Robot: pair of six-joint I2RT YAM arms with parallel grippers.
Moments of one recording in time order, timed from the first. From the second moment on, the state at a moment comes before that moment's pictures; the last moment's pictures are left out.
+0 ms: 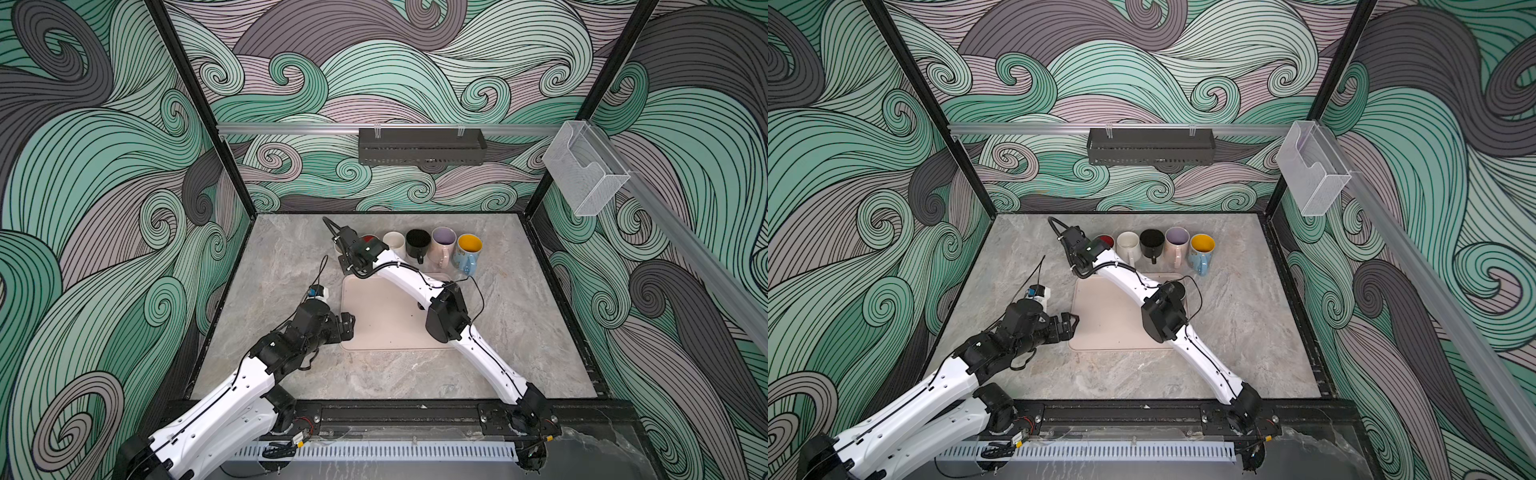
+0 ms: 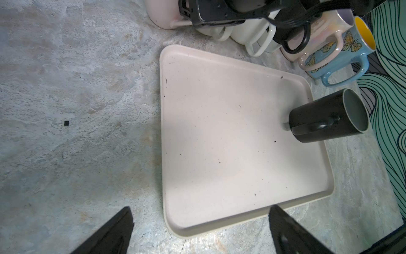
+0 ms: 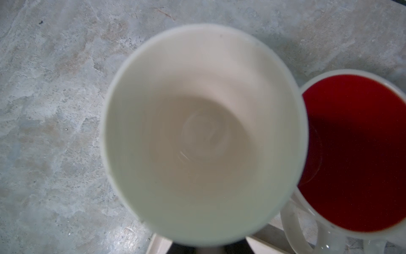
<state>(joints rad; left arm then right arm) -0.61 0.76 0.51 -0.50 -0.10 -0.64 0.85 2.72 2.70 -0.94 0.25 0.33</state>
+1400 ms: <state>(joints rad) -0.67 1.04 0.67 -0.34 -0.04 -0.51 0.86 1.66 1.57 -0.73 0.36 0.29</state>
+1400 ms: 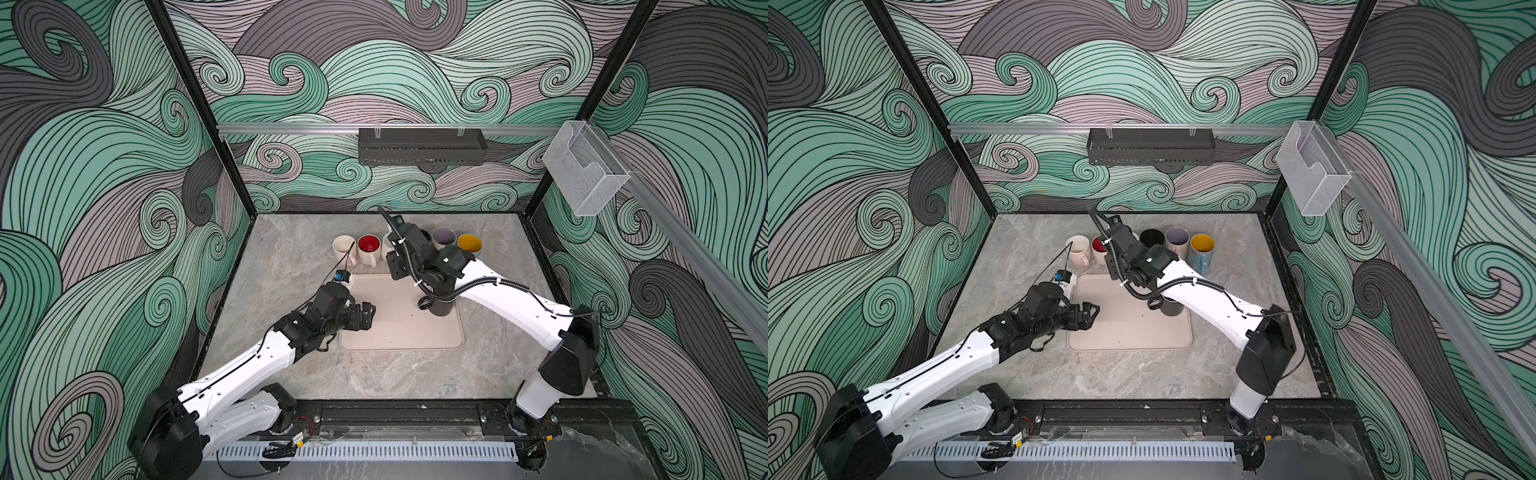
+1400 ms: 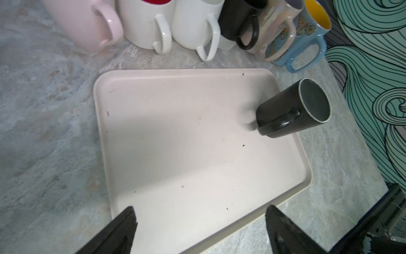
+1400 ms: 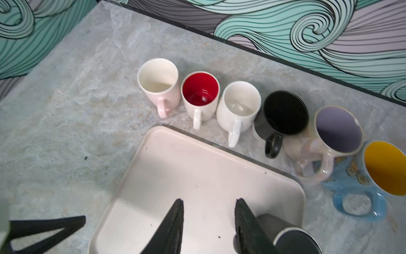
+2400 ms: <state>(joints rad) -0.68 0.98 0.62 -0.30 -0.16 -0.48 0.90 1.47 1.16 -0.84 0.42 1.44</state>
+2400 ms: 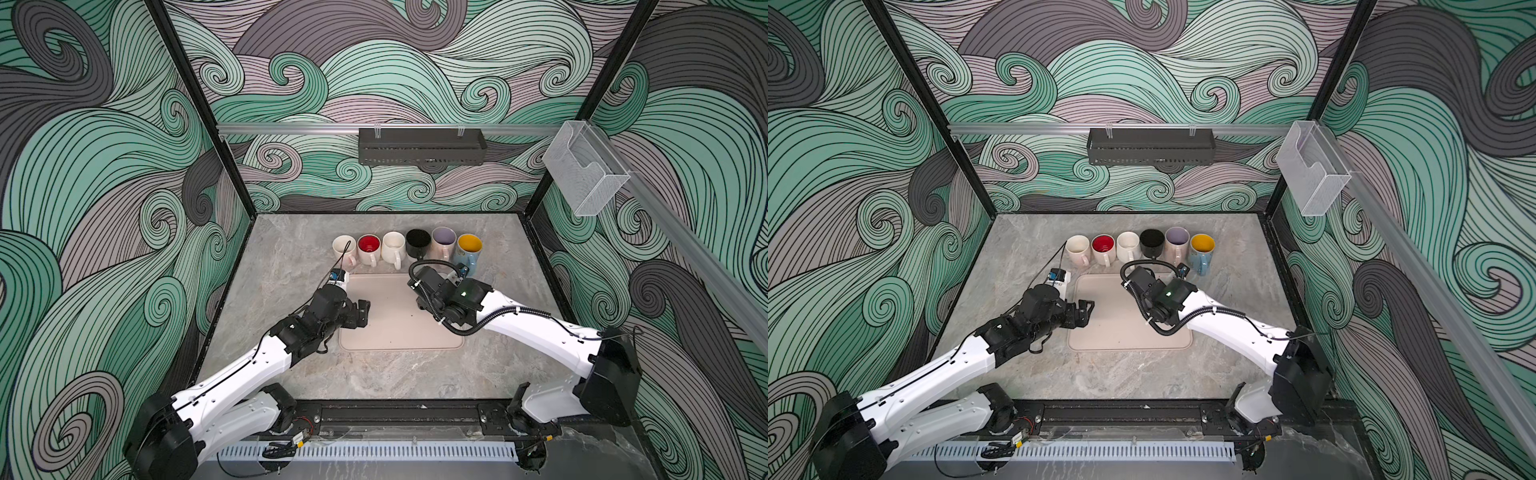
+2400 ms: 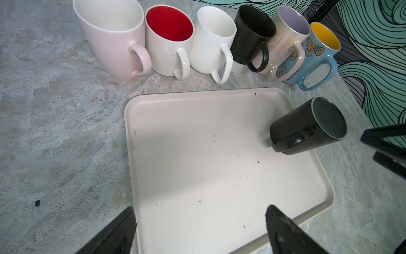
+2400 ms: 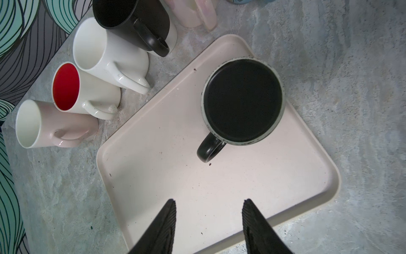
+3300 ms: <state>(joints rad) -0.67 0.98 0.58 -0.28 -0.19 -0.48 0.77 1.71 1.15 -0.66 0.31 1.50</state>
